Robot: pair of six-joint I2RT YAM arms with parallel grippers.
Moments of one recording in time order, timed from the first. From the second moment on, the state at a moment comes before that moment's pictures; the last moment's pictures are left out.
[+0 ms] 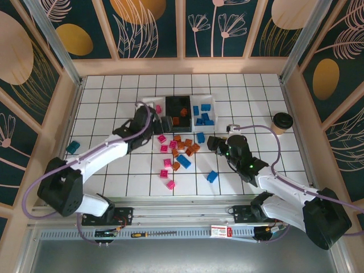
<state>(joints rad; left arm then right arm) -0.61 1.40 0.90 -0.20 -0.11 -0.65 0.63 1.01 0.39 0.14 0.16 0.60</state>
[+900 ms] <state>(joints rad) -0.91 1.26 0.49 -0.24 -0.07 -0.80 0.63 1.07 0.37 0.17 0.16 0.60</state>
